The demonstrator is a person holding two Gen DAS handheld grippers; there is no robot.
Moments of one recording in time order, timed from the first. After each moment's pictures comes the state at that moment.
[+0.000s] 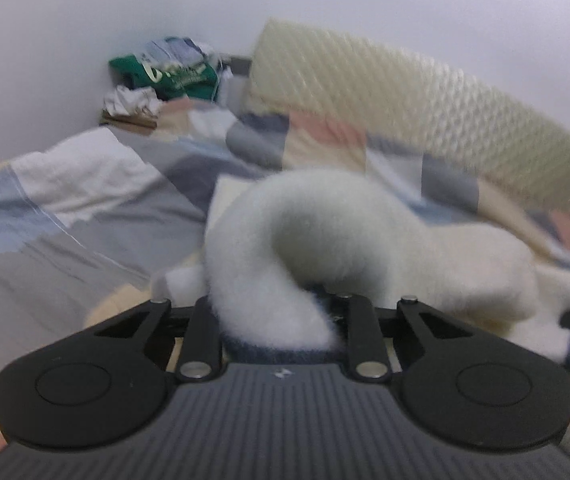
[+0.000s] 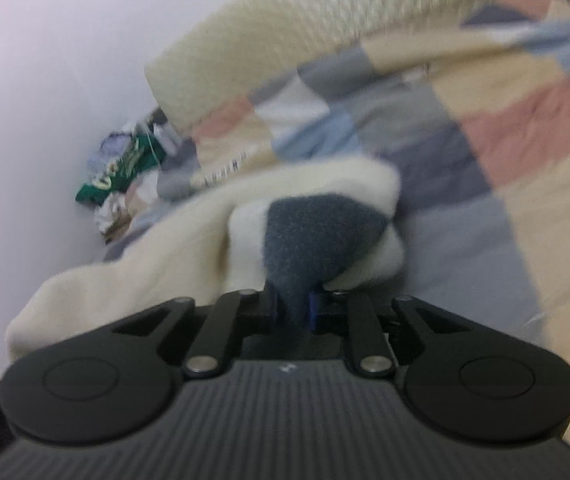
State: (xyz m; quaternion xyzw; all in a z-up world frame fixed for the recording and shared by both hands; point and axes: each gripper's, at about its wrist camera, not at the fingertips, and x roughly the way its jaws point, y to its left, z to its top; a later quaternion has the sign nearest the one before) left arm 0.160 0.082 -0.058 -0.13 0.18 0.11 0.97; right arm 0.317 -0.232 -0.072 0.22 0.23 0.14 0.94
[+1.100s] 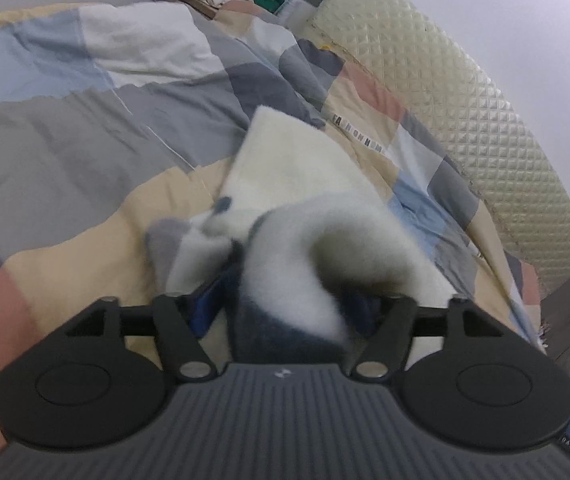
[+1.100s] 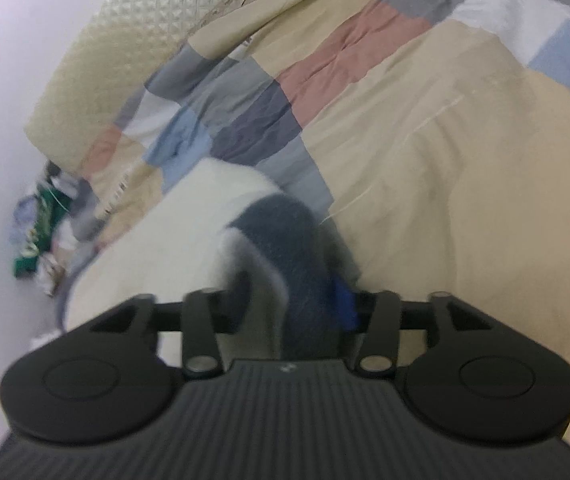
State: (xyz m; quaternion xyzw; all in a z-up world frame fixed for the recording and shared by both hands) left arm 0.116 0.146 -0.062 -0.34 0.27 0.10 0.89; right arm 0.244 -0.317 -0.104 0.38 0.34 -0.01 0.86
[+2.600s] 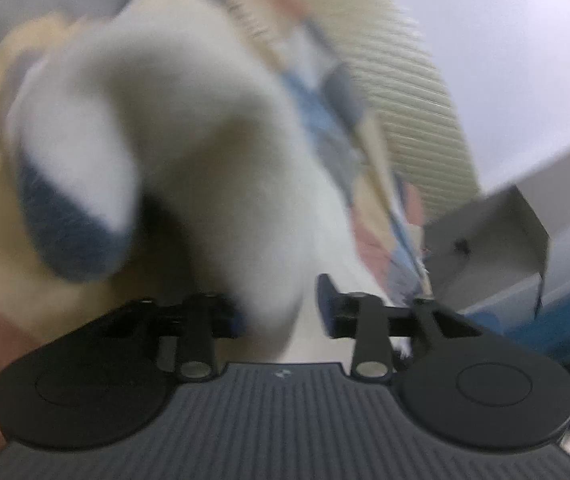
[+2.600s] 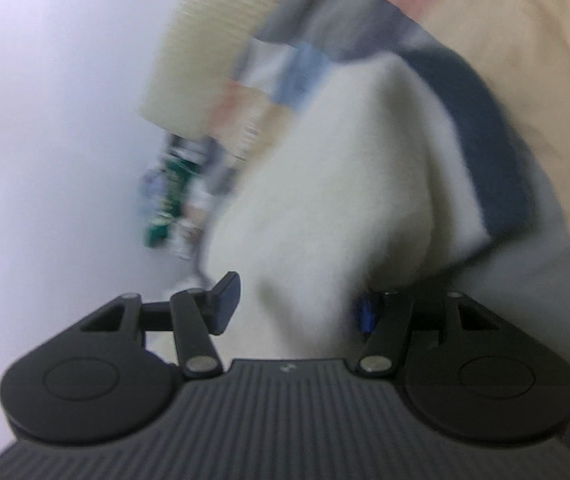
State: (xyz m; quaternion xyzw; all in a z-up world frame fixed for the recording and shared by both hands) left arm 0.097 0.112 -0.101 -0.44 0.34 -0.11 0.82; right arm 0.237 -0.255 -0.140 0.46 0.35 0.16 0.80
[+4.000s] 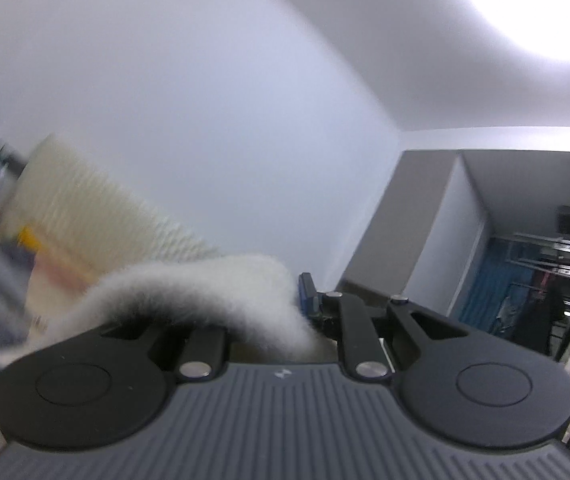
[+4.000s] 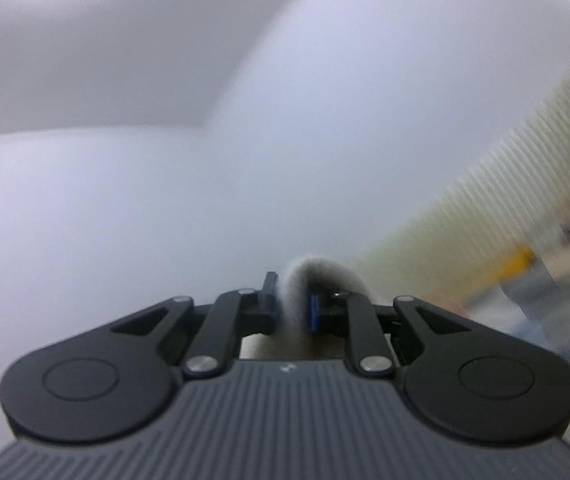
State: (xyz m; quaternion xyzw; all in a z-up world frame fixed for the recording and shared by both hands) left arm -0.057 0.138 0.308 -0.26 -0.04 -0.28 0.92; right arm 0.116 -0.265 0.227 0.32 -0.08 0.34 0.88
